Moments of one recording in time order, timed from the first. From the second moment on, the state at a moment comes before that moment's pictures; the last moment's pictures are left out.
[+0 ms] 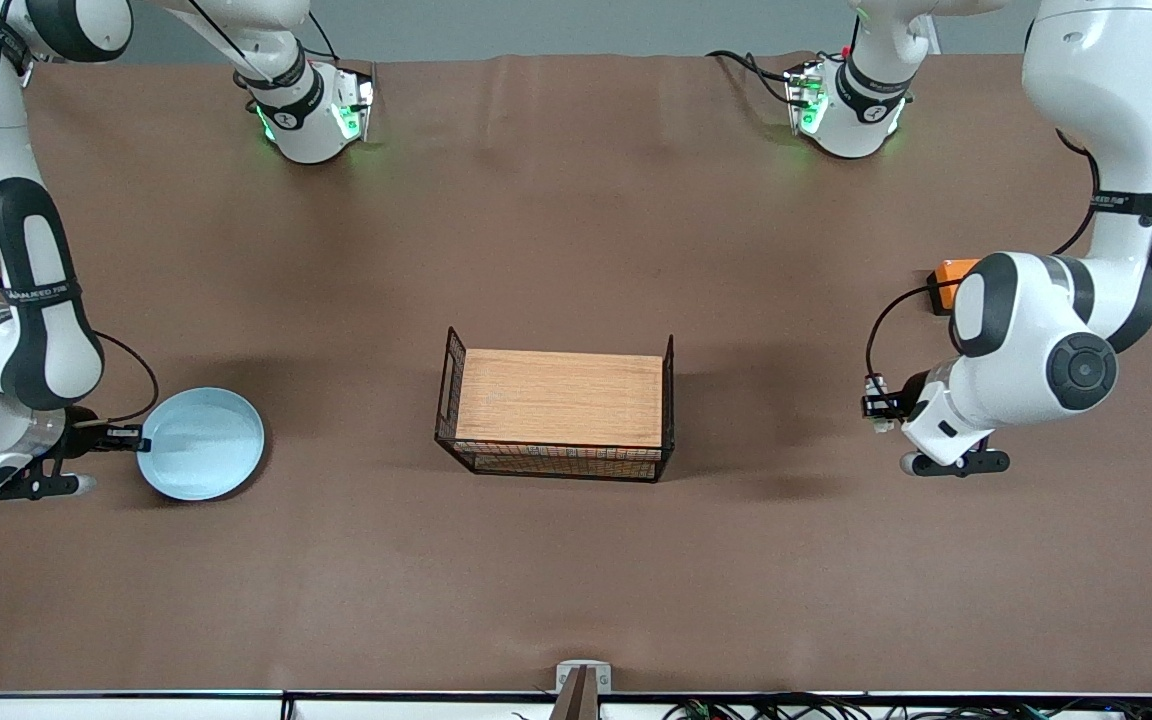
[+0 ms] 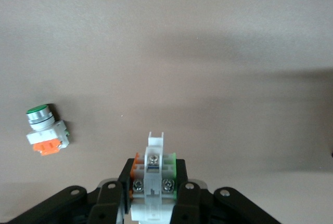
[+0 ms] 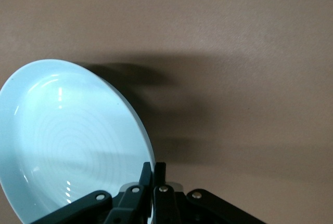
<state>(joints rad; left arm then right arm) -0.03 0.44 -0.10 -1.73 -0.08 2.03 -0.14 -0.24 0.66 -0.06 -1.62 0.15 2.15 -0.43</state>
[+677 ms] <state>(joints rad) -0.03 0.33 -0.09 -1.68 -0.07 1.89 -0.25 -0.24 0.66 -0.06 -1.53 0.28 1.94 -0.43</state>
